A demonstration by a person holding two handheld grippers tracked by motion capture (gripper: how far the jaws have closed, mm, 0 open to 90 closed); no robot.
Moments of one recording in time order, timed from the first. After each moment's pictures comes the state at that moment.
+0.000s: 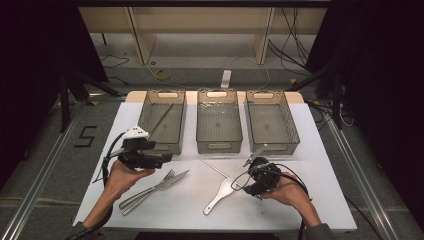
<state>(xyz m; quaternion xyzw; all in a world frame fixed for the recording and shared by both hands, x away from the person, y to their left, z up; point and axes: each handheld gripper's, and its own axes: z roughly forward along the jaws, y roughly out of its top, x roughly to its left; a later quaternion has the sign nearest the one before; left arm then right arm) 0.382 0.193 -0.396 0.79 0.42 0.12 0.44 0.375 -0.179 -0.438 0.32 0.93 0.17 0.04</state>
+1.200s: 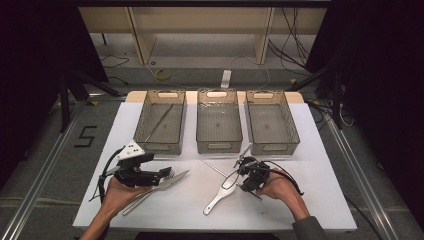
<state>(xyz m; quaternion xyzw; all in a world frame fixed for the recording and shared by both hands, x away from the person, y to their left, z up) 0.349 0.198 -0.412 0.78 0.40 0.14 0.45 0.393 -0.157 -0.454 0.28 0.95 0.11 0.01</state>
